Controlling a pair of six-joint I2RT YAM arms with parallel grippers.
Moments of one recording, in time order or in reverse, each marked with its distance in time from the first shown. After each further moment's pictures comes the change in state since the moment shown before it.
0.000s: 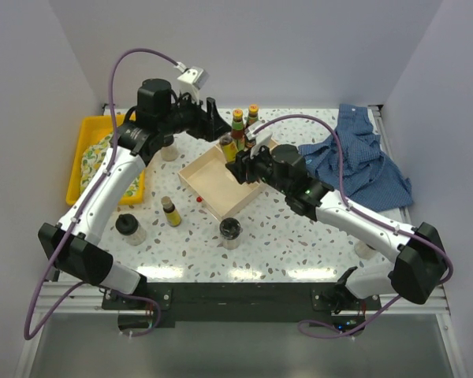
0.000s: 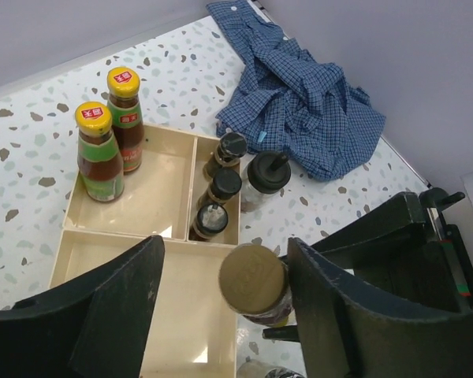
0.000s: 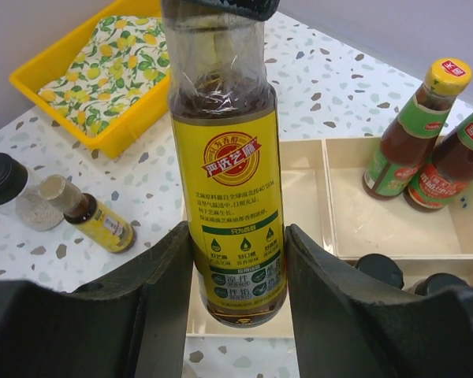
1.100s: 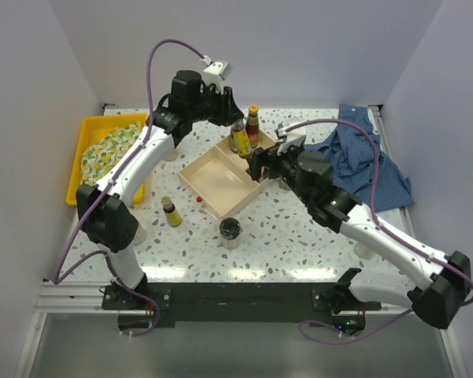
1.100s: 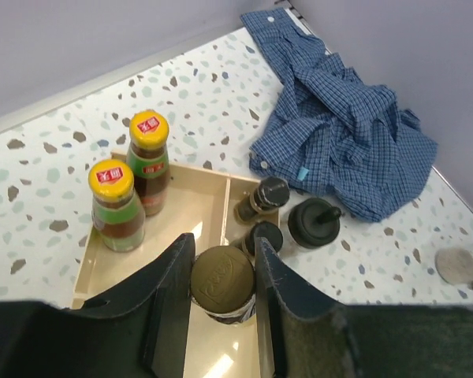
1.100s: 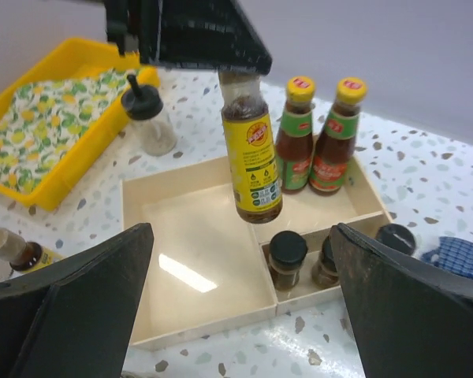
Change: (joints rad) left arm -0.045 0.294 0.172 0.106 -0.074 -0.008; right arm -0.014 -0.191 -0.041 -0.084 0.258 0.008
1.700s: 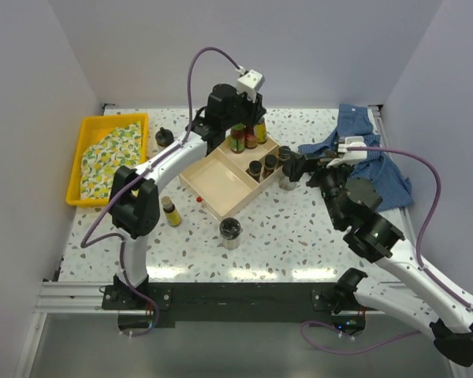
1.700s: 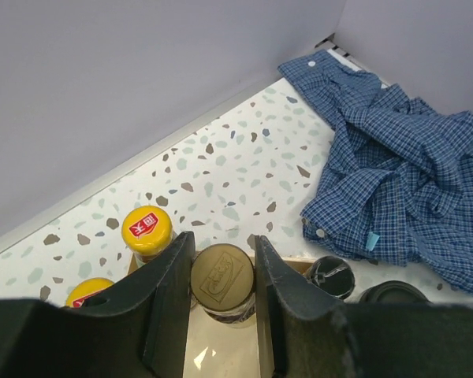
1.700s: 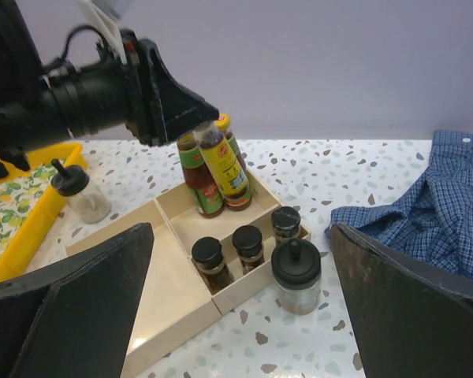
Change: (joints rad) left arm -0.139 0.216 0.008 0.391 -0.248 0.182; right arm -0.005 -0.390 -0.138 -0.080 0.325 0.041
